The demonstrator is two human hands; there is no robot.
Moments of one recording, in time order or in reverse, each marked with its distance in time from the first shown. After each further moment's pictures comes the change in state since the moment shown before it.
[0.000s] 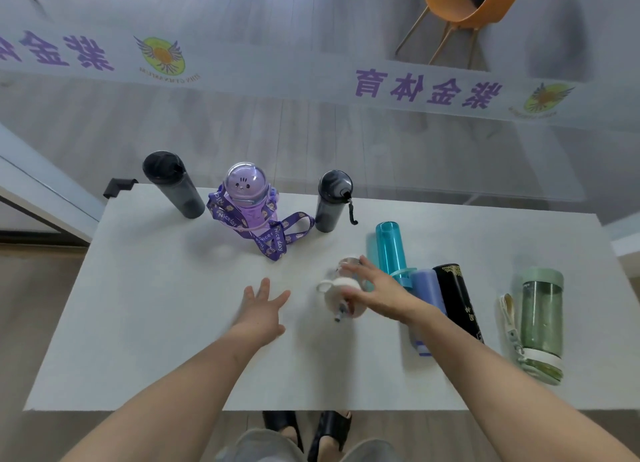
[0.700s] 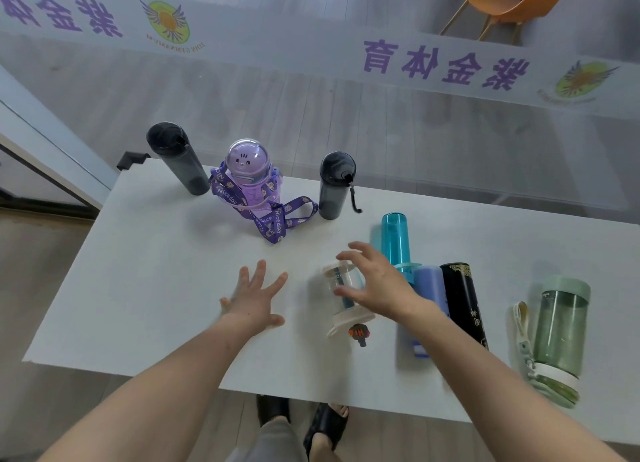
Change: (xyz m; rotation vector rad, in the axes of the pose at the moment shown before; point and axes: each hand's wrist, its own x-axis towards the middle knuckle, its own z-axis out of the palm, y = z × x) left_hand -0.010 0.012 0.019 -0.079 0.097 -0.106; right_hand 0.003 0.014 -0.001 -0.427 0.142 -0.295
